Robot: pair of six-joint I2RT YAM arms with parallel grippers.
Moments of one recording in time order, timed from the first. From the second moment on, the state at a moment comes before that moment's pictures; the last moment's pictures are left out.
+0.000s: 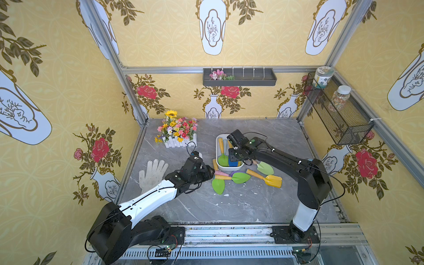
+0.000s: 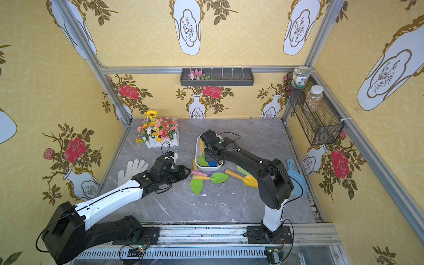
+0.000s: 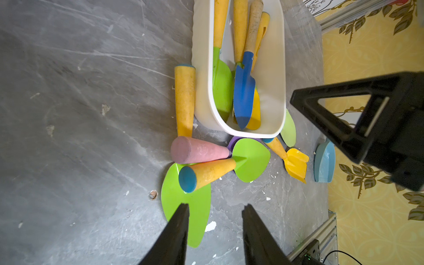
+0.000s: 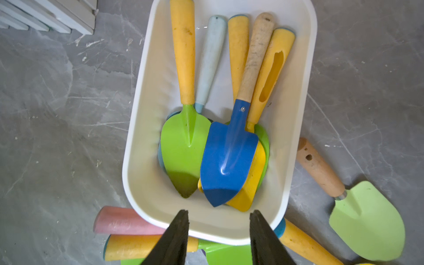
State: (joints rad) left arm -0.66 1.19 0.66 -0.22 0.12 -0.89; right arm 0.69 1.78 1.43 -0.76 0.15 0.47
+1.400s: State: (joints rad) left arm -0.66 1.17 0.63 -0.21 0.12 -0.91; right arm 0.77 1.80 1.13 -0.47 -0.16 0.18
